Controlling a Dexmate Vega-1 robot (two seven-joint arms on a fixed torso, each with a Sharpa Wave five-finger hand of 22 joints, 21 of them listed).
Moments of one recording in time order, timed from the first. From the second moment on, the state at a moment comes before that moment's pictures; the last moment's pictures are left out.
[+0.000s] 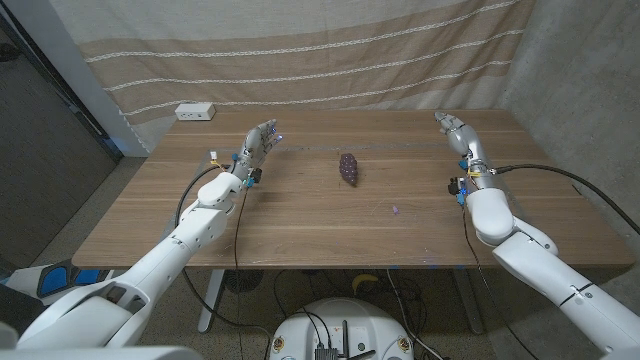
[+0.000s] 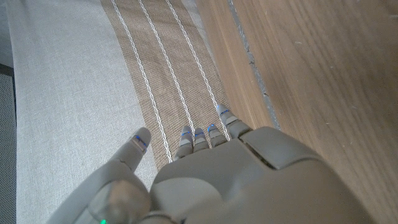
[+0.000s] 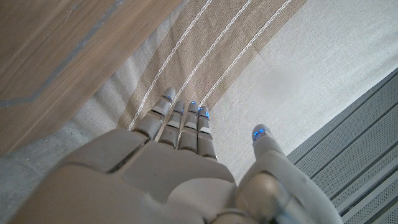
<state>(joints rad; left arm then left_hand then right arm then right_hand) 0.76 0.50 0.40 -1.25 -0.61 -0.29 -0.08 0.05 0.08 0.73 0.09 0.19 0.03 0.00 0.18 0.17 -0.06 -0.04 0.19 0.17 -0.06 -0.03 0.17 0.17 0.10 0.02 0.22 0.18 -1.21 -0.71 -0.24 -1.92 0.05 0.06 -0.53 0.27 0.11 0.44 -0.09 0.18 0.32 0.11 0.19 0.18 0.33 0.05 0.22 0.20 0.19 0.01 0.31 0.31 0.32 0.07 0.22 0.18</state>
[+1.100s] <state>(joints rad) 0.78 0.52 0.40 -1.27 -0.61 -0.31 -0.10 0.05 0.08 0.74 0.09 0.19 0.03 0.00 0.18 0.17 -0.06 -0.04 0.19 0.17 -0.06 -0.03 0.17 0.17 0.10 0.01 0.22 0.18 -1.31 -0.70 -0.24 -2.08 -0.13 -0.12 -0.59 0.27 0.11 0.44 -0.11 0.19 0.33 0.11 0.20 0.18 0.34 0.04 0.22 0.20 0.21 0.00 0.31 0.31 0.33 0.08 0.22 0.18</state>
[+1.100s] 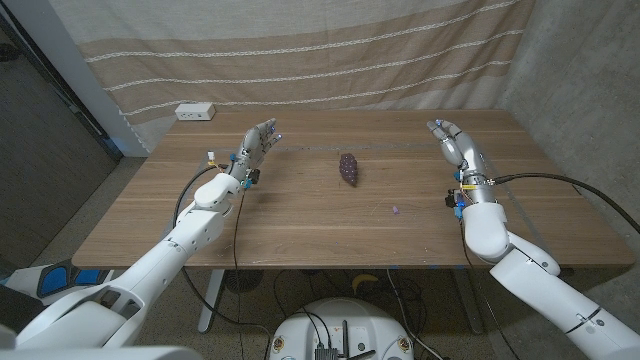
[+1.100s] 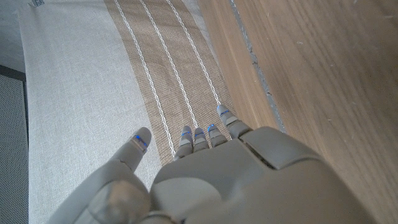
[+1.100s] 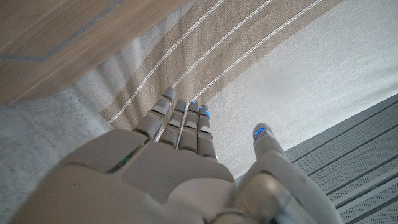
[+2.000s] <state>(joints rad) 0.75 0.50 0.40 -1.21 -0.62 -0.33 -0.13 0.05 0.08 0.74 0.09 0.19 0.03 0.00 0.18 0.17 -0.06 -0.04 0.19 0.17 -0.06 -0.03 0.17 0.17 0.10 0.01 0.22 0.18 -1.32 -0.70 -0.32 -2.18 -0.27 -0.33 -0.61 0.30 0.08 0.44 -0.15 0.19 0.36 0.09 0.20 0.18 0.35 0.03 0.22 0.20 0.22 -0.01 0.31 0.31 0.34 0.10 0.22 0.18</state>
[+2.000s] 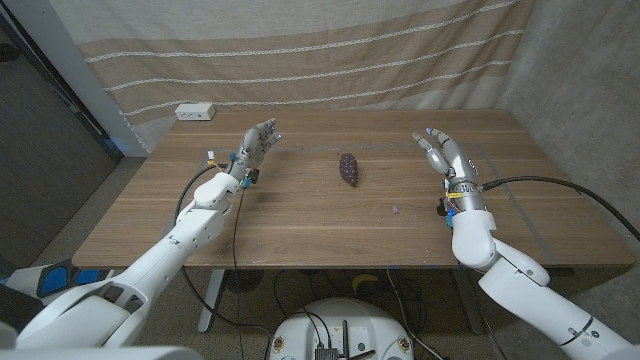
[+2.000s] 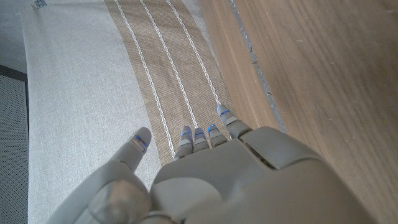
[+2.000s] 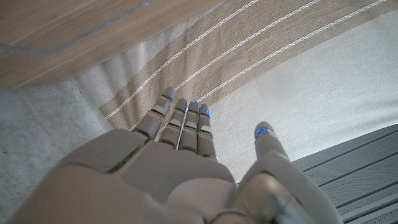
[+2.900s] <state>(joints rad) 0.71 0.48 0.41 -1.14 -0.62 -0.34 -0.17 0.05 0.08 0.74 0.09 0.19 0.03 -0.01 0.18 0.17 -0.06 -0.04 0.19 0.17 -0.06 -0.03 0.17 0.17 0.10 0.01 0.22 0.18 -1.35 -0.72 -0.38 -2.34 -0.35 -0.62 -0.58 0.36 0.05 0.45 -0.18 0.19 0.39 0.07 0.22 0.18 0.37 0.01 0.22 0.21 0.26 -0.03 0.32 0.31 0.36 0.11 0.22 0.18</state>
